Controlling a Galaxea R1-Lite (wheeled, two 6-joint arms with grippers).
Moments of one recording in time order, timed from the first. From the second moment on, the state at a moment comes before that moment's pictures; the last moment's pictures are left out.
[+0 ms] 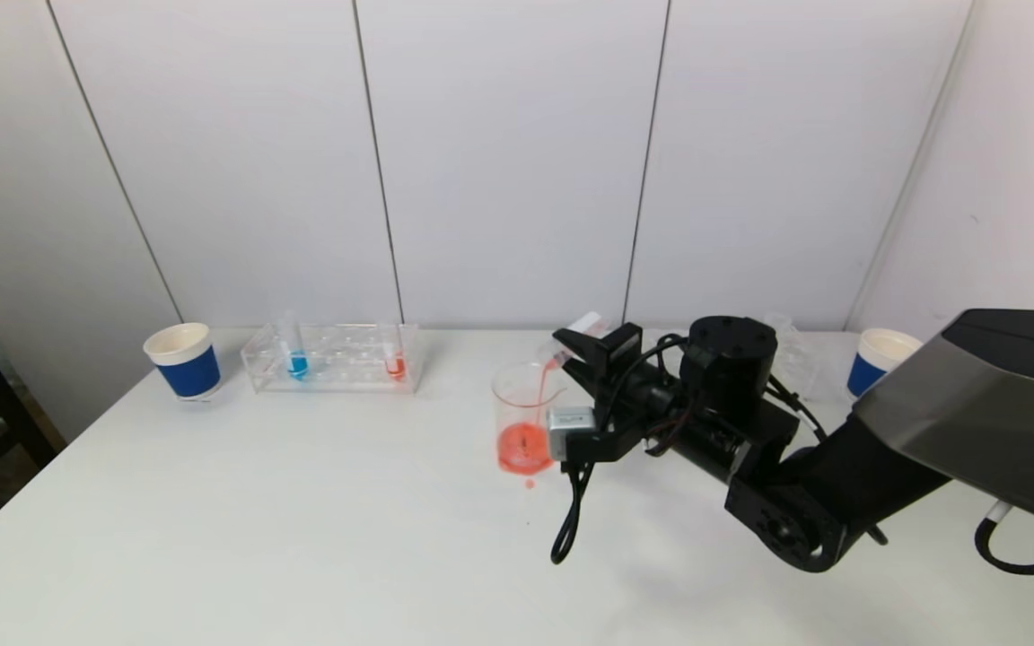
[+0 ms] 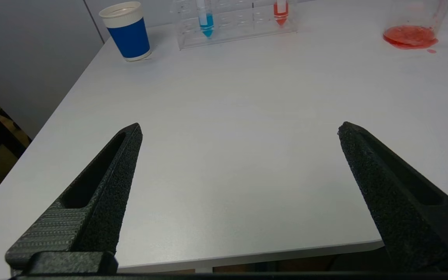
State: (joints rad) left arm -0.01 0.00 -0.03 0.07 -0.06 0.11; right arm 0.57 2.18 -0.87 -1.26 0.11 -1.61
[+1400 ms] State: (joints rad) left arm -0.01 0.00 -0.03 0.07 -0.06 0.11; right arm 0.57 2.17 -0.92 -1.20 0.07 -1.85
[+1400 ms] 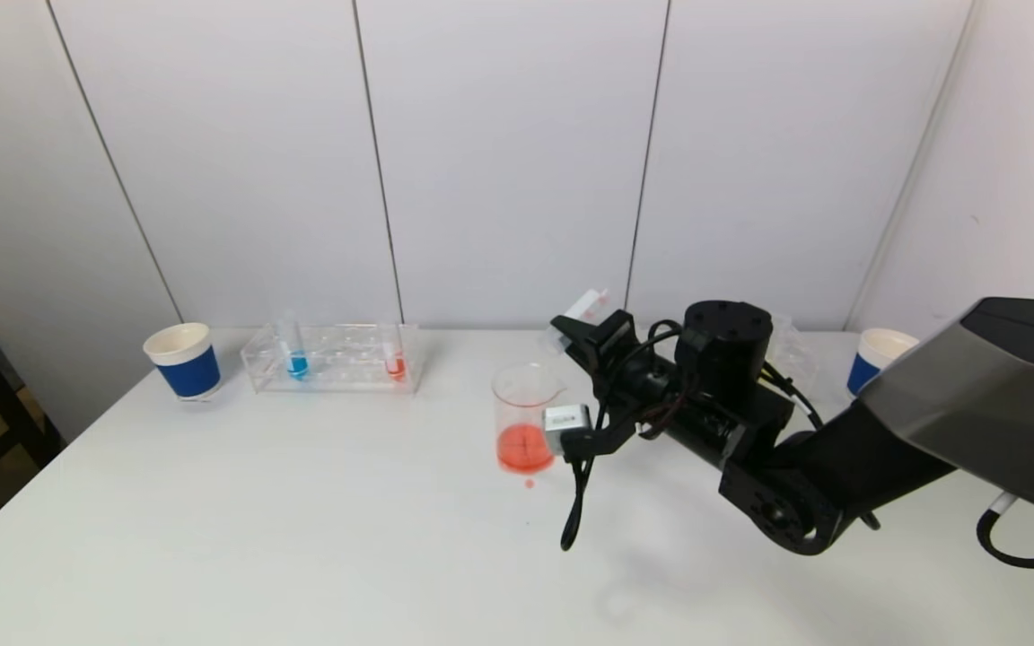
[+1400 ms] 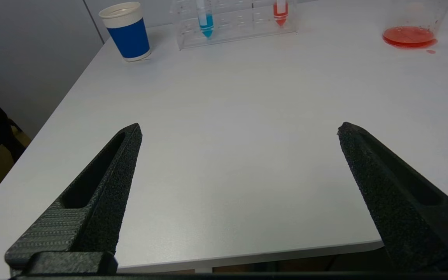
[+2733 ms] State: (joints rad) left arm -0.01 0.00 -0.03 0.07 -0.05 0.11; right arm 0.61 2.18 -0.95 -1.22 0.07 -1.64
